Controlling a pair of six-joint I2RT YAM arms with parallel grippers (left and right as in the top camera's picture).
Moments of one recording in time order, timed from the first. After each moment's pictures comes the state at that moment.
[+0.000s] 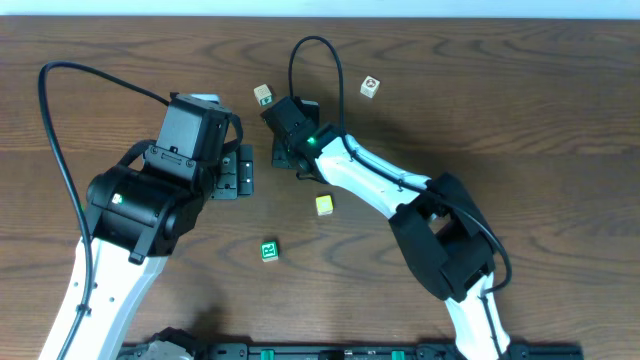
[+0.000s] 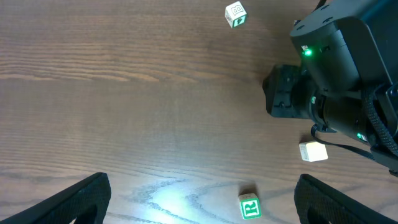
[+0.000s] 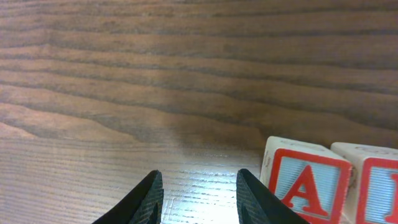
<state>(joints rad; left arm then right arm) -0.39 1.23 1.45 -1.23 -0.25 -0.32 0.73 2.19 1.60 -0.51 0.12 0.78</state>
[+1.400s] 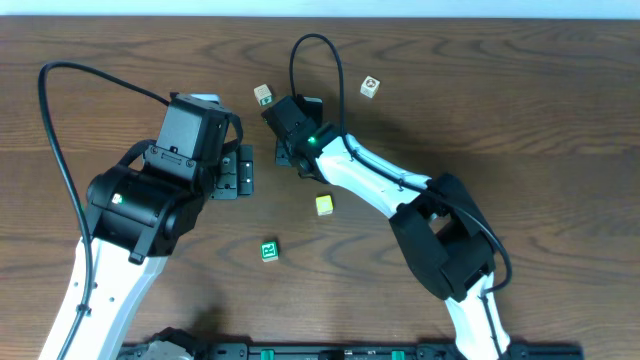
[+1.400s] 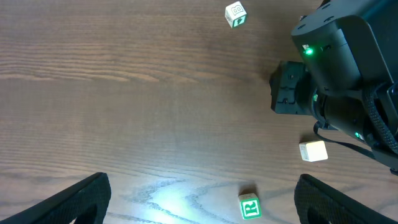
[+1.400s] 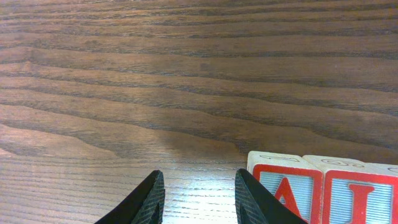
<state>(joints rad) -0.39 1.23 1.45 -1.23 -0.25 -0.32 0.73 2.19 1.60 -0.51 0.19 0.76</state>
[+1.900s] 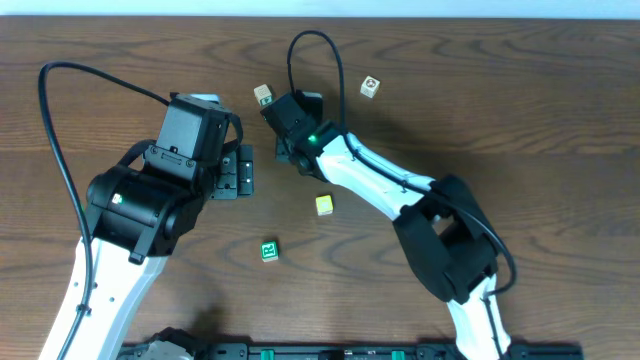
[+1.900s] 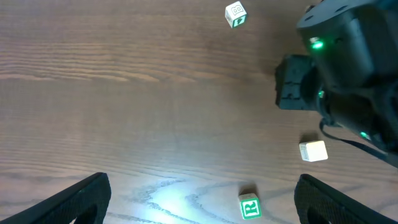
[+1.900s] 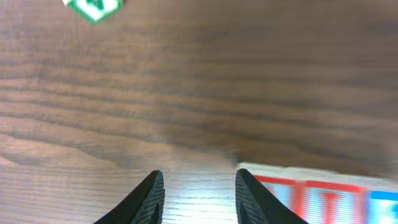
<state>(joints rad) -0.39 1.23 1.45 -1.23 -0.25 -0.32 0.73 2.15 1.61 -0.52 0.27 0.71</state>
